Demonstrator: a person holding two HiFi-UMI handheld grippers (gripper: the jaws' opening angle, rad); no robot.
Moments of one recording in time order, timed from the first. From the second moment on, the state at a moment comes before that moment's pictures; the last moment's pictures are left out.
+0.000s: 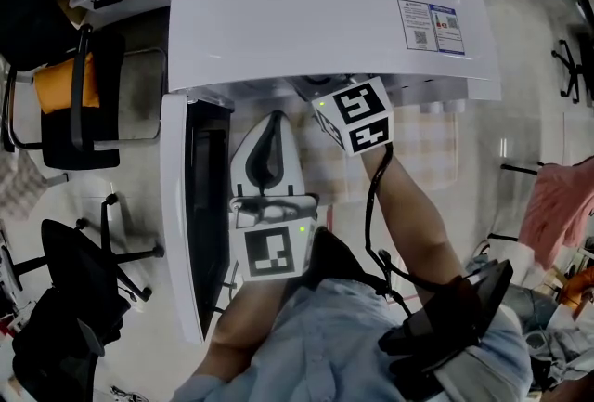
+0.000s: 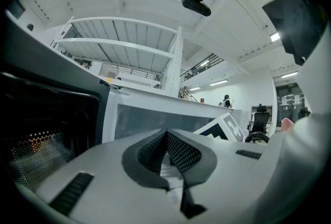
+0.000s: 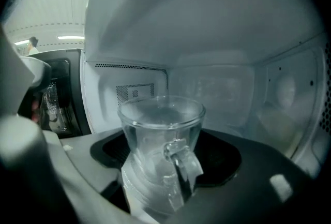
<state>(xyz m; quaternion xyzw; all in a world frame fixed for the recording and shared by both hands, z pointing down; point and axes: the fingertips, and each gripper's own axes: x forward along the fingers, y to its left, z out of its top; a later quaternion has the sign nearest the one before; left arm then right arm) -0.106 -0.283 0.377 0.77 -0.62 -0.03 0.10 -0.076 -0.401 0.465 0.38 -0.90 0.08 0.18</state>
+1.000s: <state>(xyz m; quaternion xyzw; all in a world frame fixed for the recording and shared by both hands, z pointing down) -0.109 -0.281 0.375 0.77 -0.63 -0.03 0.11 -0.075 -0.412 0.462 0.40 -0.90 0.04 0.16</state>
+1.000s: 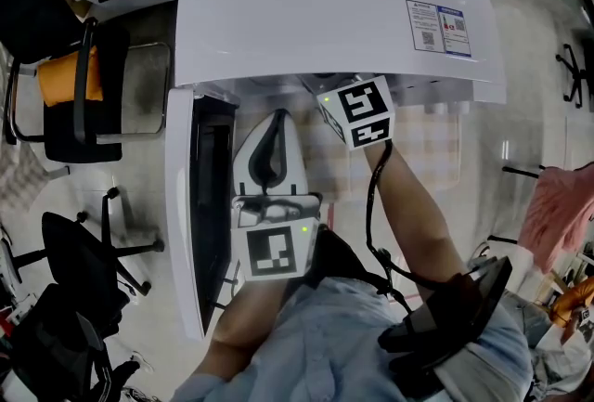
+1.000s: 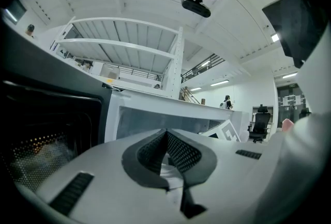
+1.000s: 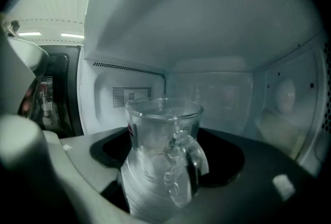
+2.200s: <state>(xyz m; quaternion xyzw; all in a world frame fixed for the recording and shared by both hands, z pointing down) -0.097 -0.246 0.348 0.77 -0.63 -0.02 0.10 -0.035 -0.349 0.441 0.43 -0.89 0.06 0.16</state>
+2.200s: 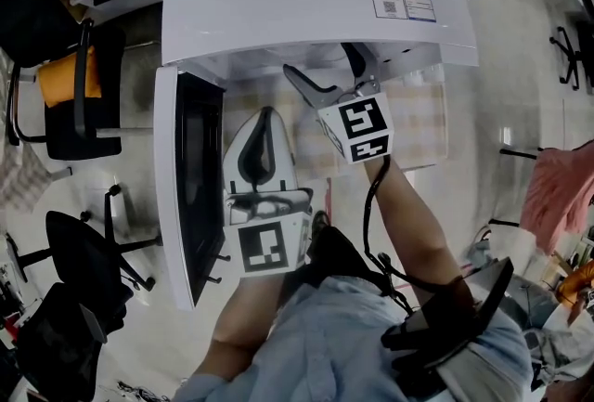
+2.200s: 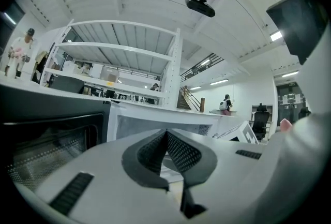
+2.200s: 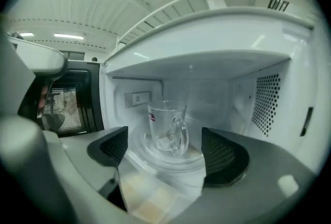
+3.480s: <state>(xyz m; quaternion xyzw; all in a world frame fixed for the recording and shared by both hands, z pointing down) -0.068 -0.195 0.255 0.77 -0.63 -0.04 0.05 -0.003 -0.208 0.299 0.44 -0.90 0.08 0.06</state>
